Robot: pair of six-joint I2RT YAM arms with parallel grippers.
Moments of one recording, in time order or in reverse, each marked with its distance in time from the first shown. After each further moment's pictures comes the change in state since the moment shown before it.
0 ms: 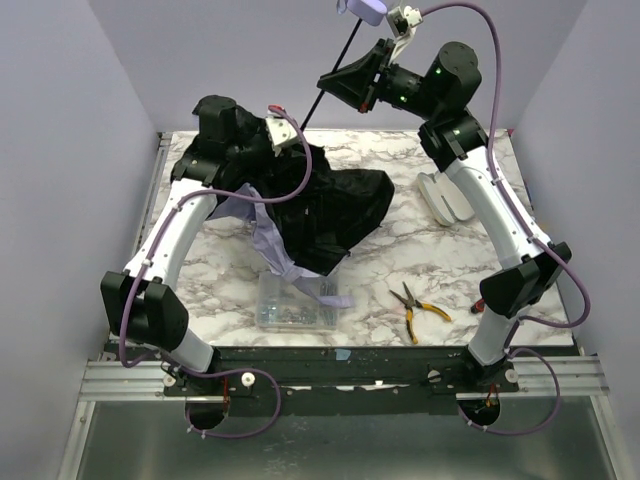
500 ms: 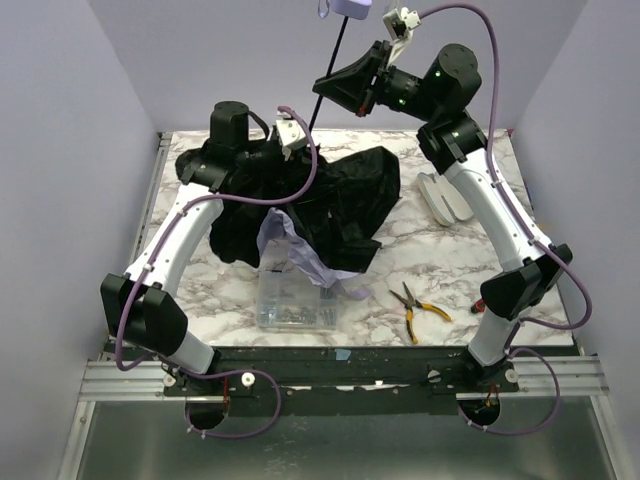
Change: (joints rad) left arm -0.079 -0.013 -0.006 0.022 0.007 -0.148; right arm 0.021 -0.016 -0.014 0.030 -0.030 0.008
